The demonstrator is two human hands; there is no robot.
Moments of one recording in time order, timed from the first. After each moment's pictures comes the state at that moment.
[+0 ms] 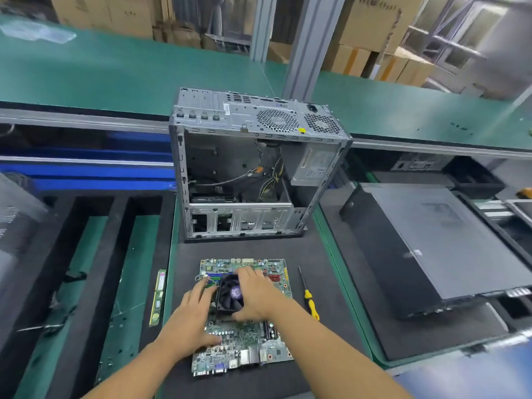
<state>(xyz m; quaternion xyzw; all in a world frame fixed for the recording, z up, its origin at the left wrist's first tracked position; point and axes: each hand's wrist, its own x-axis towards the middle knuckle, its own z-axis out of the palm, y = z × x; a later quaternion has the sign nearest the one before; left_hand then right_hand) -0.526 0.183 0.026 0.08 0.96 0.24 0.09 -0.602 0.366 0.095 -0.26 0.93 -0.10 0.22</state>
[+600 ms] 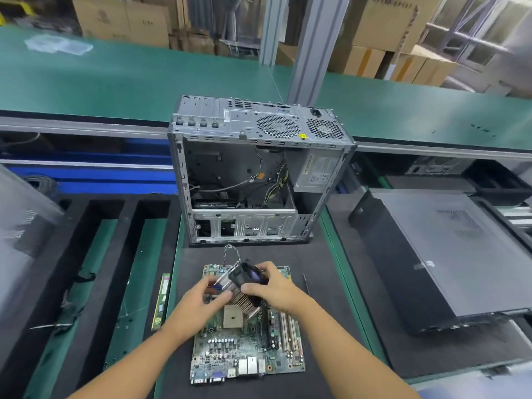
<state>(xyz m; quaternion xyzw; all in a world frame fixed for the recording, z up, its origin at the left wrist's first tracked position) -0.549 0.191 0.066 -0.09 0.83 0.54 0.11 -0.620 0.406 0.119 -0.05 0.81 -0.47 0.34</state>
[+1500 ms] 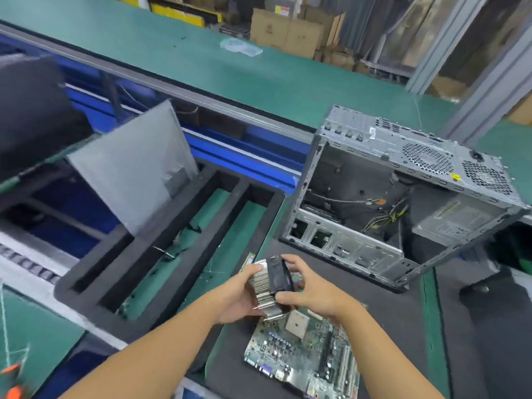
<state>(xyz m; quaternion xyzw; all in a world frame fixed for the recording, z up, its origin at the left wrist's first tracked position) -0.508 0.152 0.097 -0.23 0.41 0.87 0.15 -0.630 0.318 0.147 -0.33 0.76 -0.36 0.44</state>
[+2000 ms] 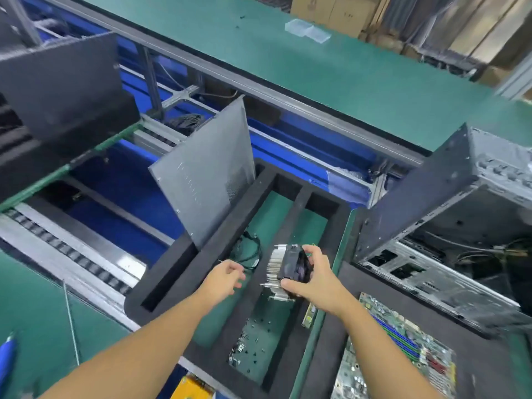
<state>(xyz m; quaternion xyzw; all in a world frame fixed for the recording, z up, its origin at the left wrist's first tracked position) -0.442 -0.062 0.023 -0.43 0.63 0.65 0.04 -0.590 0.126 0.114 -0.28 0.82 -0.33 0.38</state>
